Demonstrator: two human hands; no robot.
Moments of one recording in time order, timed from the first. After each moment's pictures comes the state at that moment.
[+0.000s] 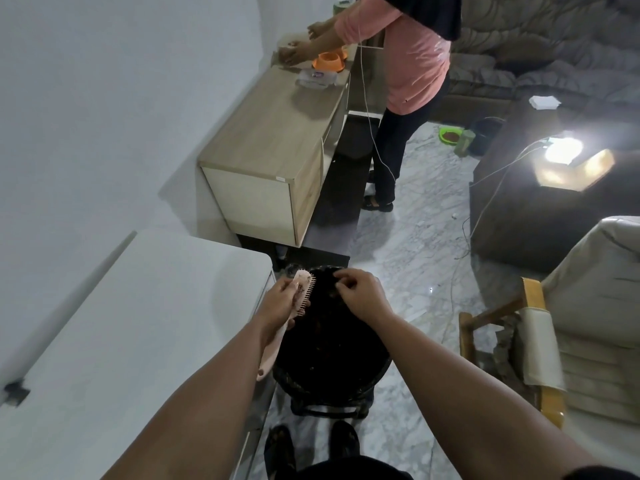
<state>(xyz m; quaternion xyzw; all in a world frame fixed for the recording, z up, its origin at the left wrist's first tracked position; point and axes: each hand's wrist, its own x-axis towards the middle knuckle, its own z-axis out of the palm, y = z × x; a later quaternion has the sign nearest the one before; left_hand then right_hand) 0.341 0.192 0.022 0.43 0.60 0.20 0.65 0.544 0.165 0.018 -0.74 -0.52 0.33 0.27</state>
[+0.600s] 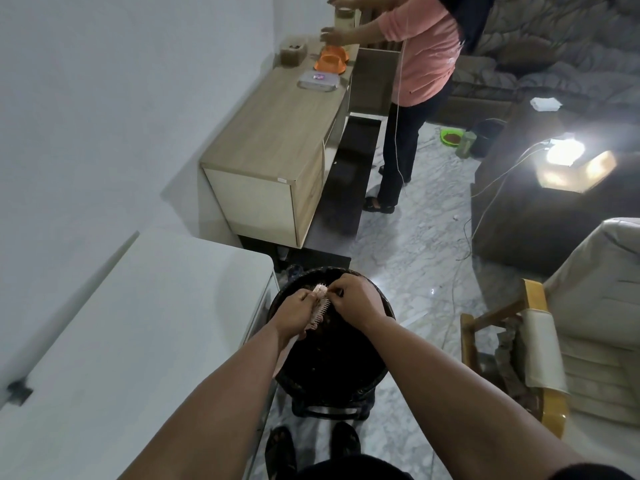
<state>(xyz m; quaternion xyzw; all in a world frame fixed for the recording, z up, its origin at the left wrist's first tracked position) 0.362 0.183 0.012 0.50 0.60 0.15 0.61 0.526 0.163 0.021 -0.72 -0.62 0.25 0.19</state>
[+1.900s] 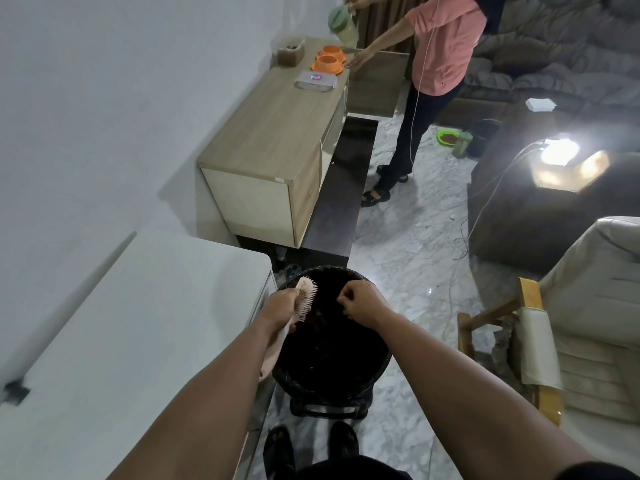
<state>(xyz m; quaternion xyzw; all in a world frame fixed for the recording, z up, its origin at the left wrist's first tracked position) 0.343 0.197 -0.003 0.39 0.63 0.18 0.65 0.551 0.161 0.012 -0.74 -0.56 0.35 0.14</state>
